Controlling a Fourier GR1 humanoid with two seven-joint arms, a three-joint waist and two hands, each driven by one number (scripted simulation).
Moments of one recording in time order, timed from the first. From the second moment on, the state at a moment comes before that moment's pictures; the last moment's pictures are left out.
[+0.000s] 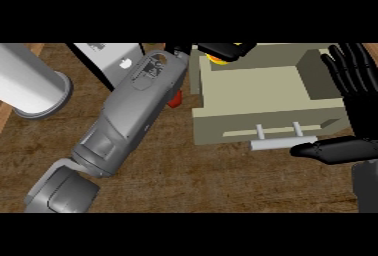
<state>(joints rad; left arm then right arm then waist) -1.32 0.00 -0.12 -0.44 0.23 0.34 -0.27 -0.30 -0.22 -0.16 -1.80 -0.12 0.22 0.06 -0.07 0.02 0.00</state>
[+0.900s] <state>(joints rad) -1.27 0.00 -0.33 -0.33 0.38 0.27 -0.28 -0.40 -0.19 -0.07 -1.77 -0.19 0.29 0.08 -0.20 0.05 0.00</state>
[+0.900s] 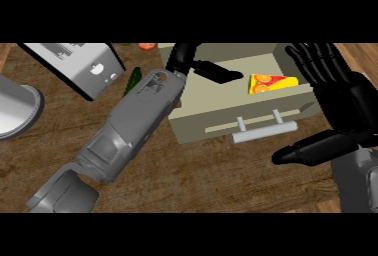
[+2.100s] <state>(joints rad) -1.22 0.00 -0.24 -0.40 0.65 0.28 -0.54 -0.30 -0.37 0.27 -1.68 0.22 0.50 0.10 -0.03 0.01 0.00</state>
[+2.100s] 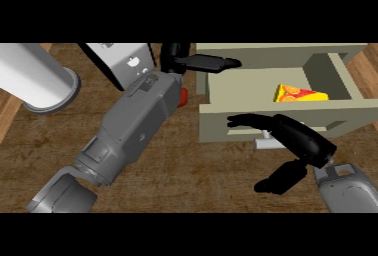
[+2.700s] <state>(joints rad) -1.05 0.06 -0.22 -0.52 0.66 0.19 -0.57 -0.49 -0.29 0.33 -1.01 0.51 0.31 -0.18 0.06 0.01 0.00</state>
